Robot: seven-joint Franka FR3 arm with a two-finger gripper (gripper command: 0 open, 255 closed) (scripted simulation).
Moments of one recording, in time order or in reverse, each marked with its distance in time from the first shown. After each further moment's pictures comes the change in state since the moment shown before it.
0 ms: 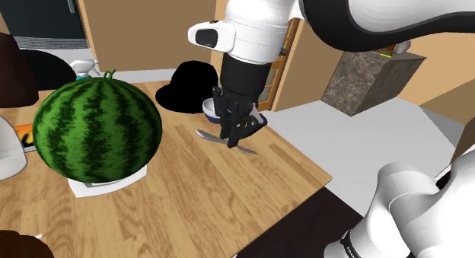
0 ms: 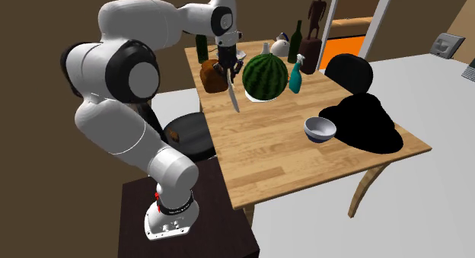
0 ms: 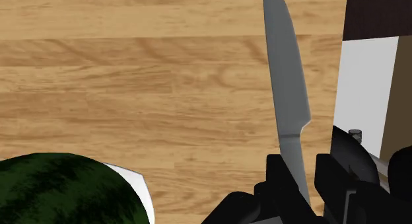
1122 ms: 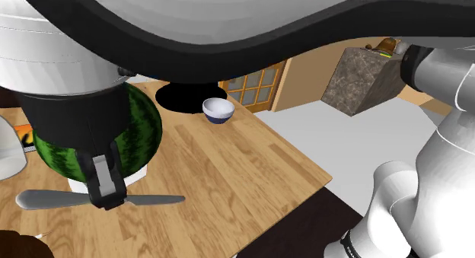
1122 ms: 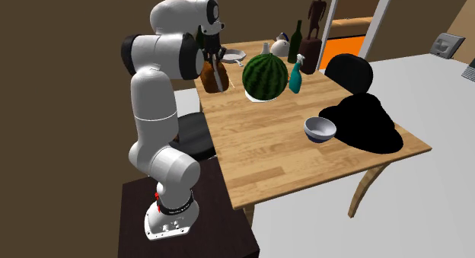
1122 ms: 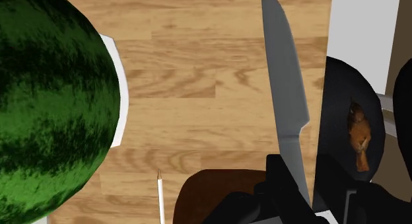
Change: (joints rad) arm 0.130 0.517 0.193 0.551 -0.109 -0.056 0.340
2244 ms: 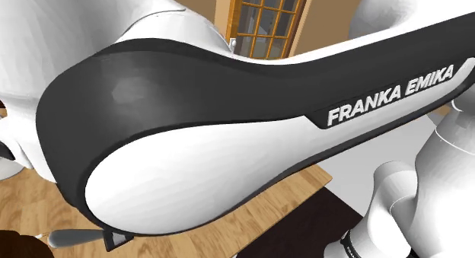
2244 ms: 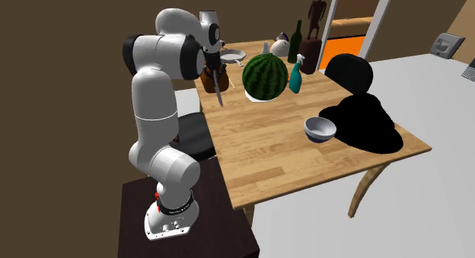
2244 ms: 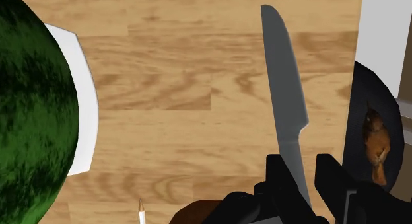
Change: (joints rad) arm -0.002 0.010 -0.003 -0.210 -0.007 0.220 0.016
